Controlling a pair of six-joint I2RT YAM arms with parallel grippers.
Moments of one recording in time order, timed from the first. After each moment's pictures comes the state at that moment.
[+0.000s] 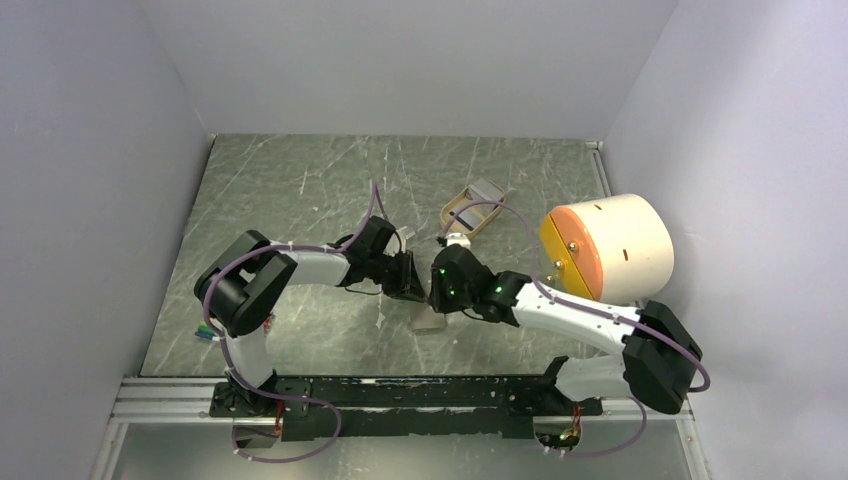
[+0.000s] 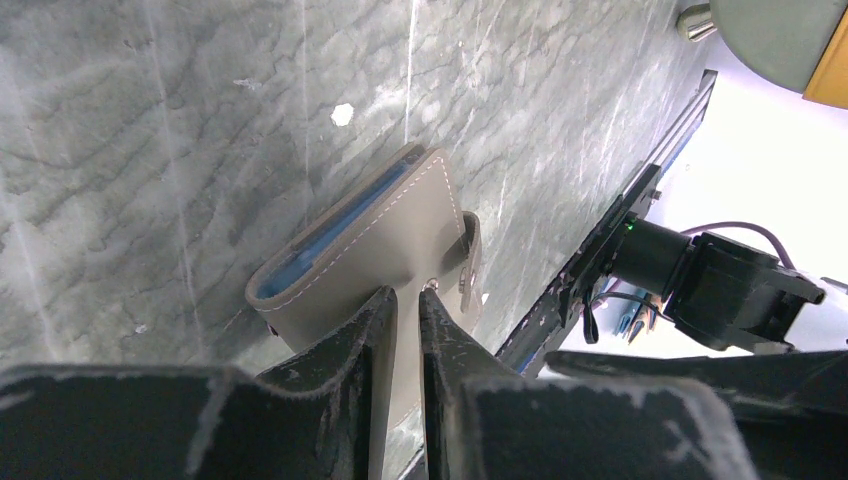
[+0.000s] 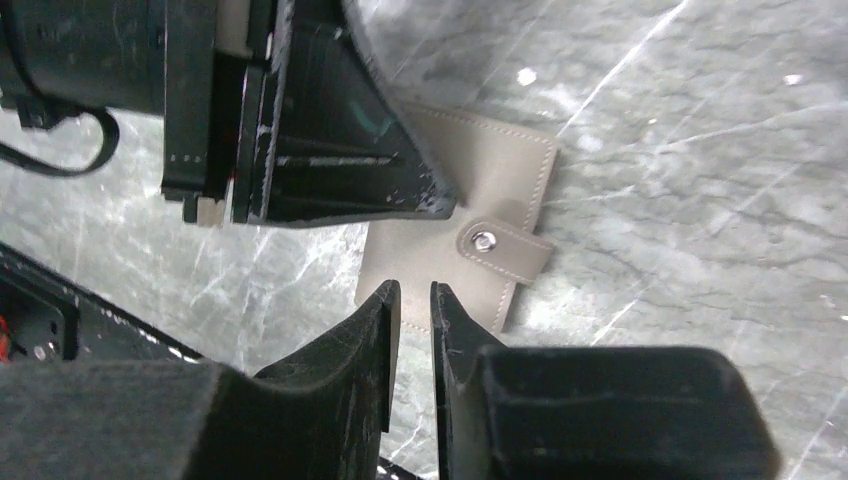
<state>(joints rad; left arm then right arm) -0.70 1.82 0.86 0.11 0.57 -0.78 0.93 1.28 0.73 -0.31 0.12 0.63</state>
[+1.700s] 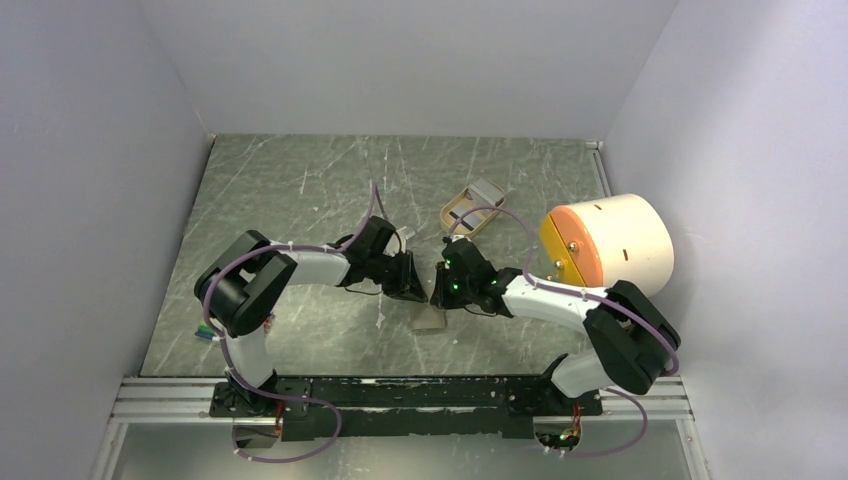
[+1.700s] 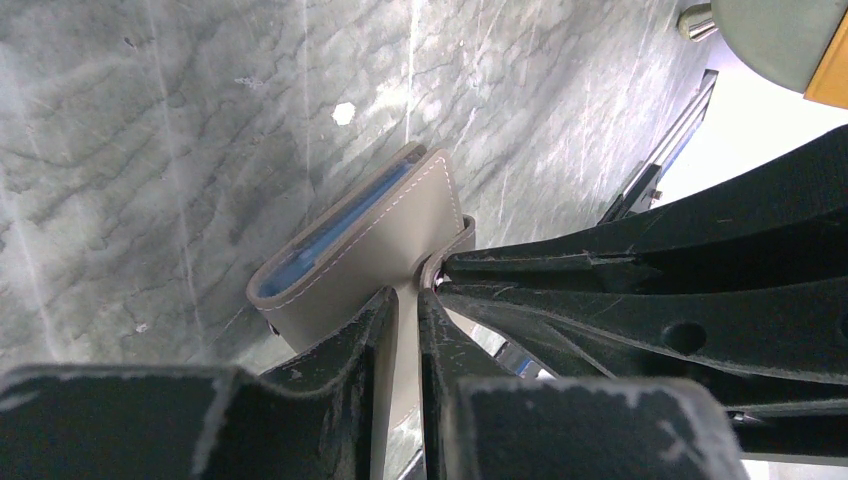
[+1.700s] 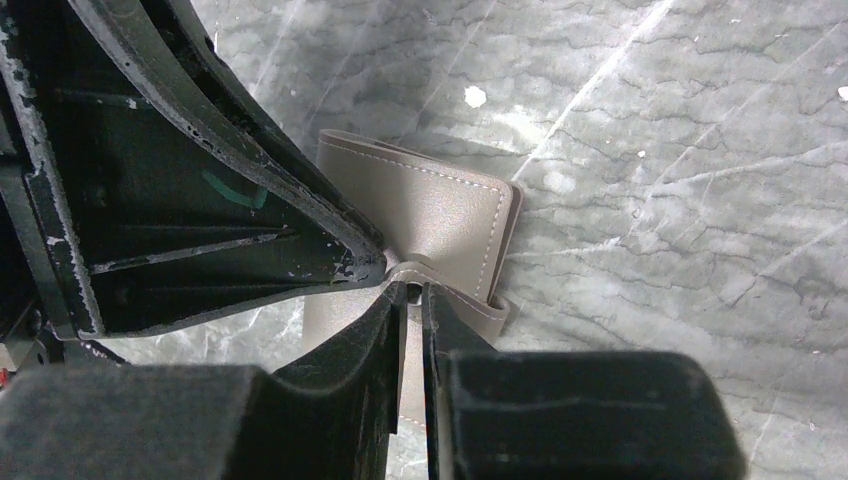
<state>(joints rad) -0.70 1.82 0.86 0.11 0.57 -0.78 0.78 1.42 0.64 -0.10 -0.04 0.62</state>
